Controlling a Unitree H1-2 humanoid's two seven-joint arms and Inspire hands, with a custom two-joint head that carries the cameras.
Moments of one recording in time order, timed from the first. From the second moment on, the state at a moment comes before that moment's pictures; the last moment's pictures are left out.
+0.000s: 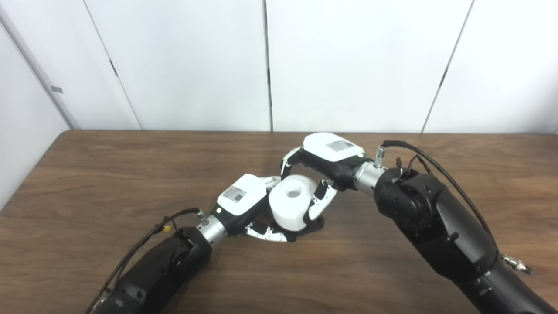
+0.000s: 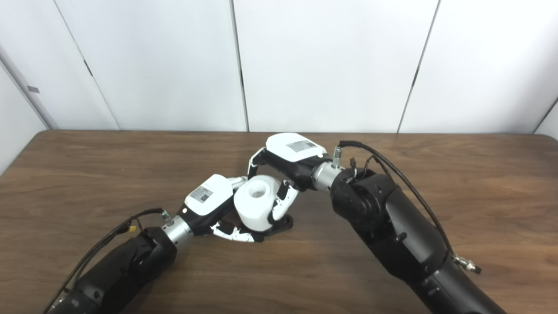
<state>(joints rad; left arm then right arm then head) -0.44 0.41 -0.56 0.39 0.78 -0.41 0.19 -0.65 -0.29 0.54 -0.14 -0.72 0.22 0.62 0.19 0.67</state>
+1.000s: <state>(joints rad) -0.44 0.41 -0.55 0.37 0.78 -0.40 0.16 -0.59 -0.30 0.46 -0.12 -0.68 0.20 0.58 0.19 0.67</state>
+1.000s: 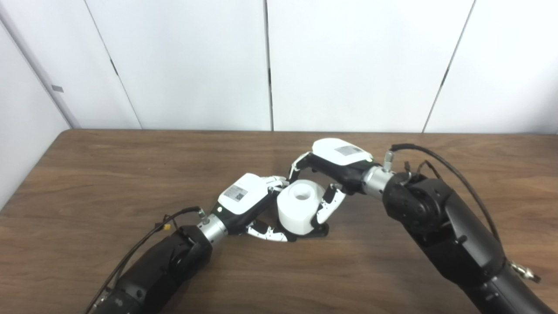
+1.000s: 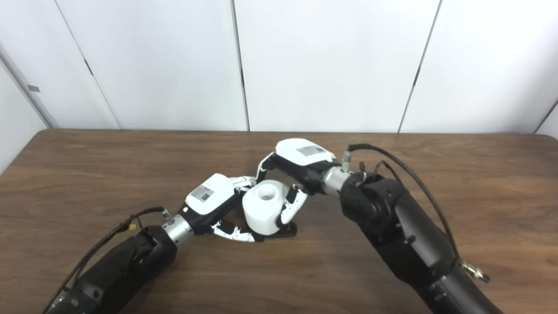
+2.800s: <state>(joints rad) -0.43 0.41 -0.54 0.37 0.78 -0.41 0.15 -0.55 -0.33 0.44 -0.15 -0.66 0.21 0.65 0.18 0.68</state>
